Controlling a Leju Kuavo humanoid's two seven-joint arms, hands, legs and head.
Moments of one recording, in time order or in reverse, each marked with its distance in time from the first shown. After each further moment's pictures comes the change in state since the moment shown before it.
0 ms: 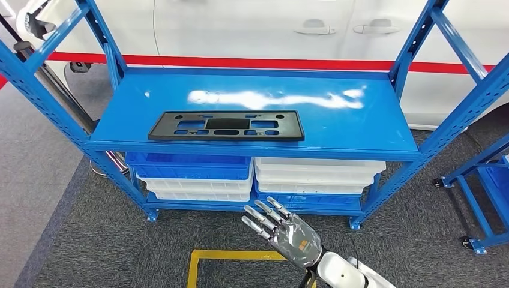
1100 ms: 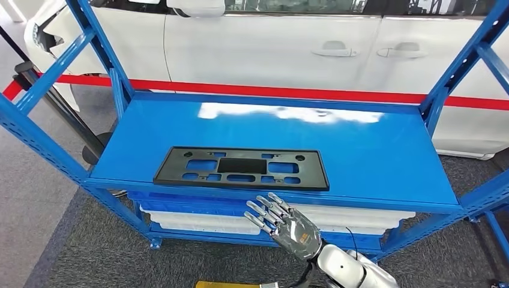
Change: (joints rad) left arm -0.006 0.011 0.003 0.008 -0.046 -0.058 0.011; right arm -0.066 -0.001 0.043 0.108 -0.065 -0.036 -0.013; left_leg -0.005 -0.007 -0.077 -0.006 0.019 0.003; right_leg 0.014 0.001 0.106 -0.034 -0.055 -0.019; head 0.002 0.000
